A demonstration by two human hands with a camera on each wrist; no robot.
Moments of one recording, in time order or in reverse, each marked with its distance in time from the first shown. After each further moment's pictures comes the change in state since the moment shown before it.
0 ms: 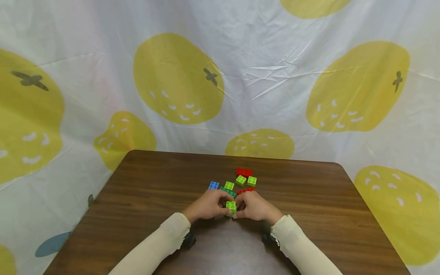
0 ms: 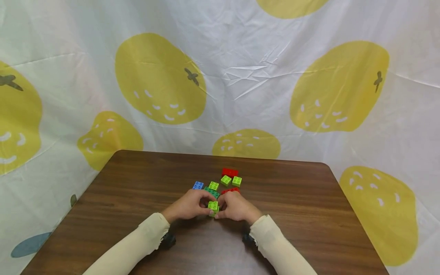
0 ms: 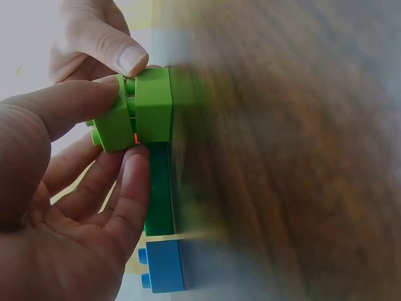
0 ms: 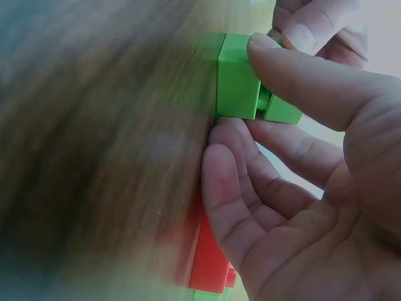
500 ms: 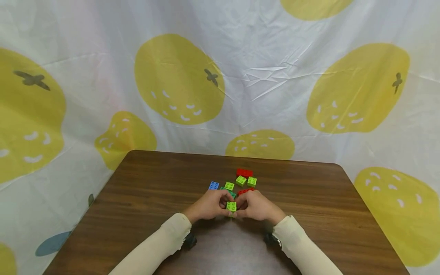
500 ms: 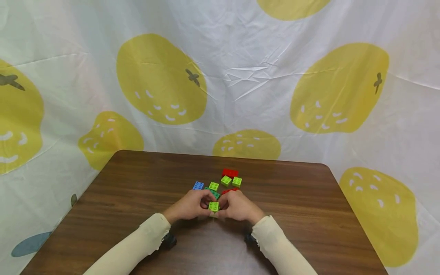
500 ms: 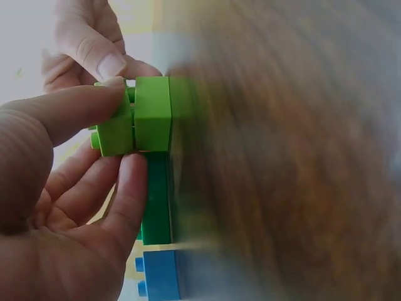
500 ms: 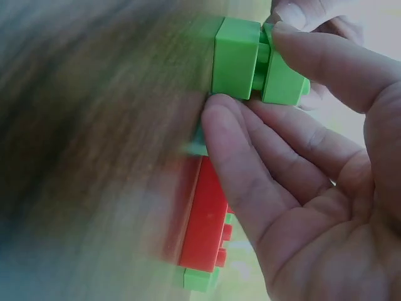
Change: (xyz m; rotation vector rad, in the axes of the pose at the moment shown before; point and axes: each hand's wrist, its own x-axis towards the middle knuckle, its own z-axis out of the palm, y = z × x) left_hand 0.001 -0.004 0.006 -0.054 0.020 -0.014; right_hand -0.004 0.000 -0.004 0.043 0.014 -0.017
